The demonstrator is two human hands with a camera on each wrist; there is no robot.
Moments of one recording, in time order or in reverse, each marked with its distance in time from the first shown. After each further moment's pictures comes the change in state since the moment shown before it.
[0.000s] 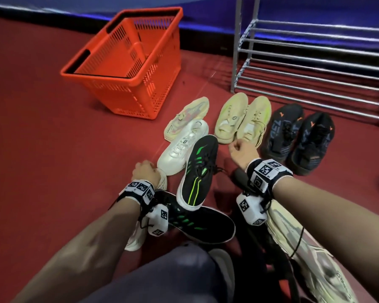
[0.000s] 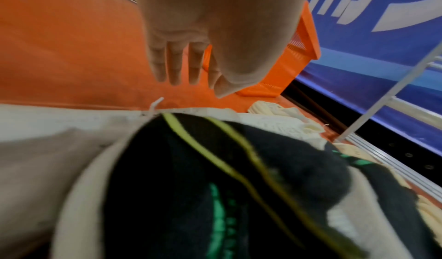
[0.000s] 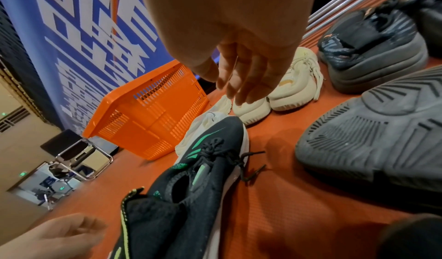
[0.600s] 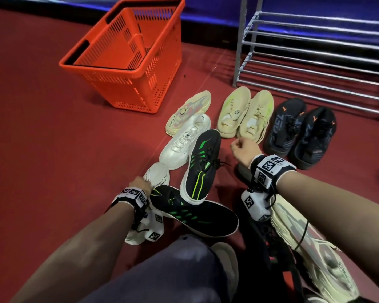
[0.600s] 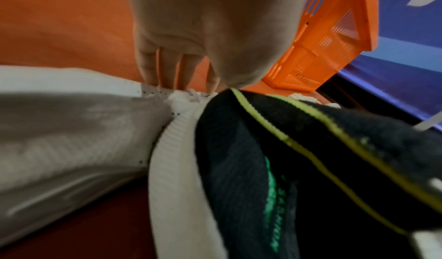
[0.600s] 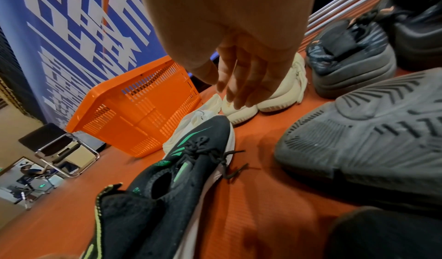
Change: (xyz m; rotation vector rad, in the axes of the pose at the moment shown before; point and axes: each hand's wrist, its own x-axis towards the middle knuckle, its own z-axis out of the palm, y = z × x) left_hand -0.001 -0.055 0.018 -0.047 -0.246 -0.228; right_hand -0.010 -0.003 0.003 -0.039 -0.050 0.030
